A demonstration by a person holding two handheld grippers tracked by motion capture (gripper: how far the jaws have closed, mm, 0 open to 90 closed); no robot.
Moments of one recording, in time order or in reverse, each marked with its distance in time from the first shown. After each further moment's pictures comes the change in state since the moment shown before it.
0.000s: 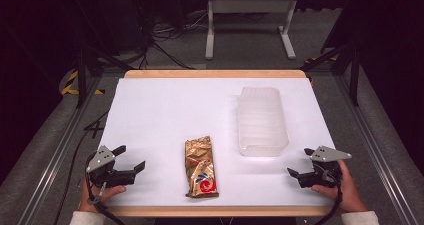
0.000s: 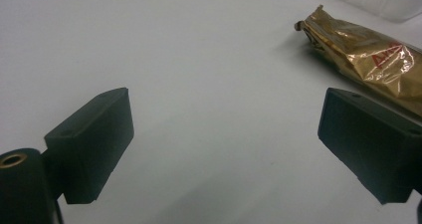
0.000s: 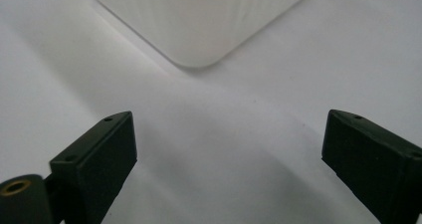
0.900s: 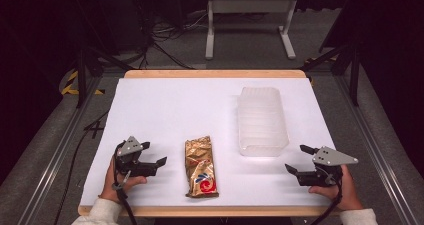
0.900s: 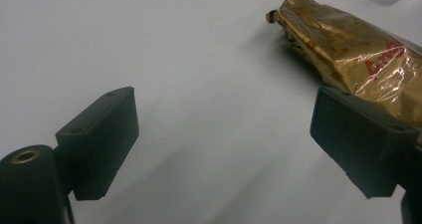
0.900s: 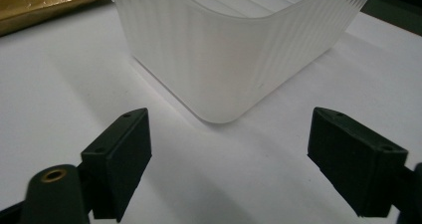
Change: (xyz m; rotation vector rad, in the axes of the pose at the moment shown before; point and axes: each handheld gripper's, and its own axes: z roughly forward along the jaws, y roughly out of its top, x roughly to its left) left arm -0.020 0.027 0.060 0.121 -0.107 0.006; right arm 0.011 0.013 -0.008 -0.127 0.034 -0.050
